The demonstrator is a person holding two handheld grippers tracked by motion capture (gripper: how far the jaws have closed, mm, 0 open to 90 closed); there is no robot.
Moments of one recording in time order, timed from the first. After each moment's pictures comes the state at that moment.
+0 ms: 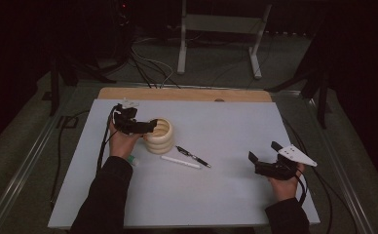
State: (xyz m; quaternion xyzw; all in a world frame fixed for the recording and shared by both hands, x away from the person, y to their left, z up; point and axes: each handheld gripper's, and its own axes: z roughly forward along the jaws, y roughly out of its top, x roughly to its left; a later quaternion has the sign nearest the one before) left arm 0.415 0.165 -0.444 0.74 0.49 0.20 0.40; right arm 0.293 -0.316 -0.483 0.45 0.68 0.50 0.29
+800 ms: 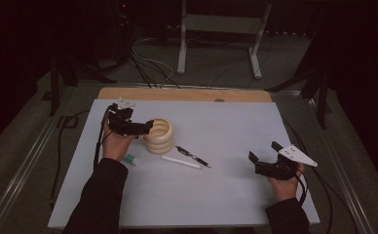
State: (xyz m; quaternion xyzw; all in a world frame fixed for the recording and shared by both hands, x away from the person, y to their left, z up) left arm 0.398 0.174 -0.425 0.76 0.48 0.21 0.39; right arm 0.293 -0.316 -0.483 0.45 0.68 0.50 0.29
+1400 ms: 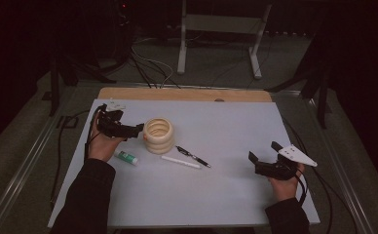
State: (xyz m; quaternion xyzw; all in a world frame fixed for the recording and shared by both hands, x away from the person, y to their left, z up) left arm 0.391 0.204 -0.422 0.78 0.45 0.21 0.38; right arm 0.293 -0.316 -0.483 0.45 0.68 0.50 0.29
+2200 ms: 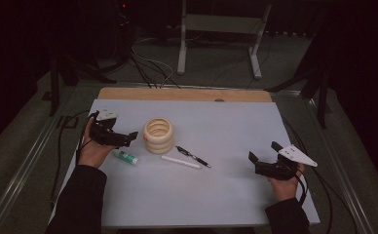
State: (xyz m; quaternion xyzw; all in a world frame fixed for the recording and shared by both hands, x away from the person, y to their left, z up) left arm 0.372 0.224 -0.434 0.79 0.42 0.20 0.39; right arm 0.293 -0.316 -0.483 0.45 0.68 0.50 0.29
